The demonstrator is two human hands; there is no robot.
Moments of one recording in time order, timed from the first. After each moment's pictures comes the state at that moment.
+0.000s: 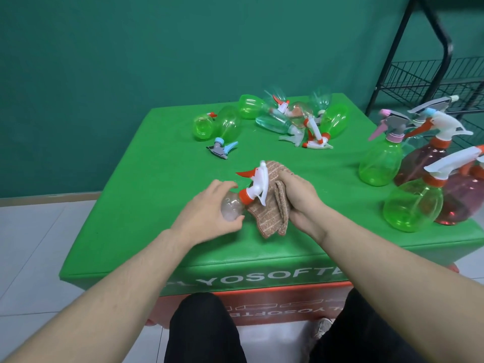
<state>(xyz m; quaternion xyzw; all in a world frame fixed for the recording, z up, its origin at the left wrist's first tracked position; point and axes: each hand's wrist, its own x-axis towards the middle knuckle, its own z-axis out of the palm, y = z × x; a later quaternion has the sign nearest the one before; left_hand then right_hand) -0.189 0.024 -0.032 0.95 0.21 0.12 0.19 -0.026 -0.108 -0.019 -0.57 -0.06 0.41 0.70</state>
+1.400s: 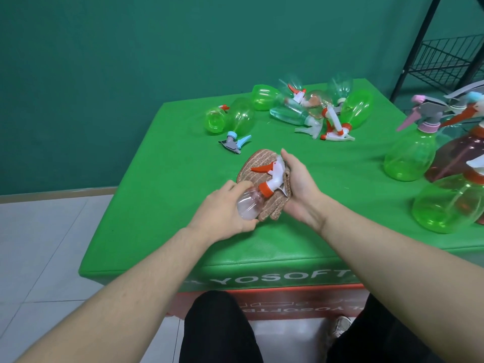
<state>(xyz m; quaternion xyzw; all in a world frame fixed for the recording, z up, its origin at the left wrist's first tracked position) -0.178 0.027 -0.038 0.95 0.24 0.08 0.19 -0.033 -0.074 -0.012 -0.47 -0.05 0.52 0.71</state>
